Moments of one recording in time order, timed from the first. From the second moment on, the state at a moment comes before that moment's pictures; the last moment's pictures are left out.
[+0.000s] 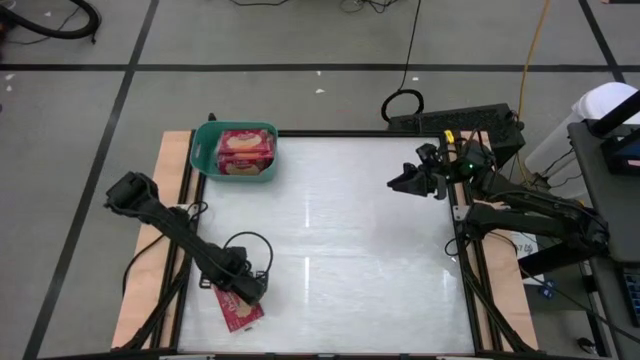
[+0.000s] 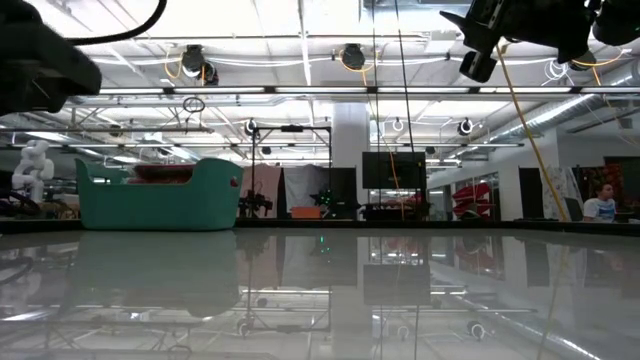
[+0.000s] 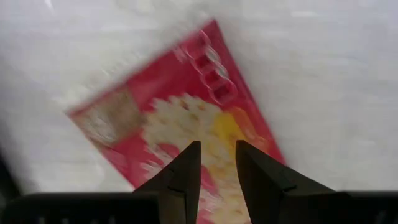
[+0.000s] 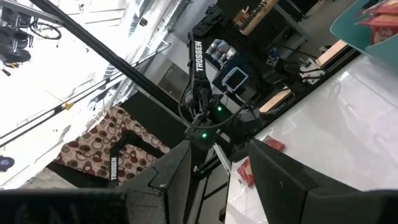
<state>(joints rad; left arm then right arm) -0.63 1.62 1.01 -0.90 0.12 -2.16 -0.52 0.72 0.45 0.38 -0.80 0.97</state>
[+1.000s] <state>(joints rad) -0.38 1.62 1.09 -0.93 -0.13 -1.41 -0.52 0.72 0.45 0.27 -0.75 0.95</state>
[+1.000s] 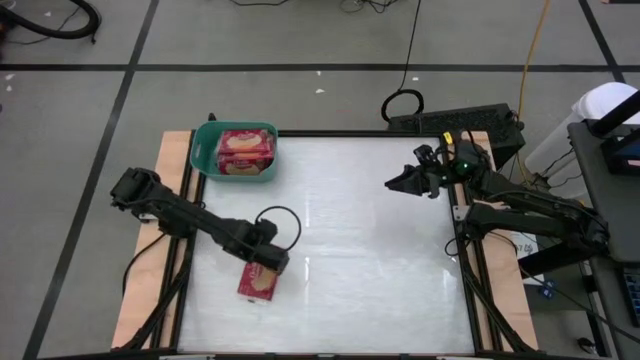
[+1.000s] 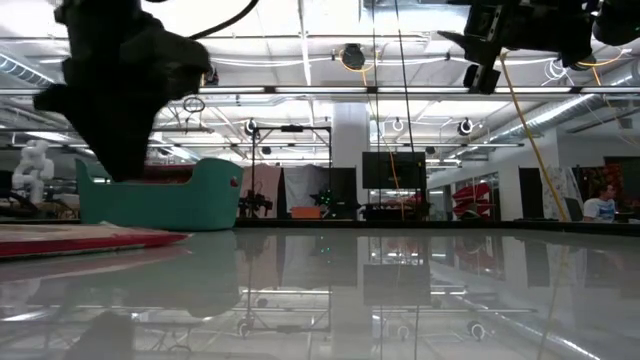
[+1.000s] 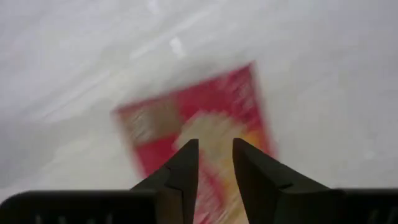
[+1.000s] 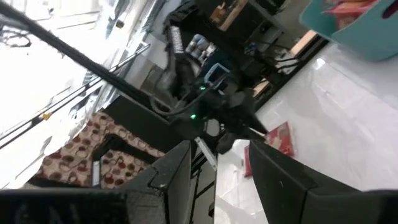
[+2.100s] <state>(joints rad) -0.57 1.61 0.80 -0.60 0.28 -1.25 -0.32 0.72 0.45 0.26 -0.18 1.07</state>
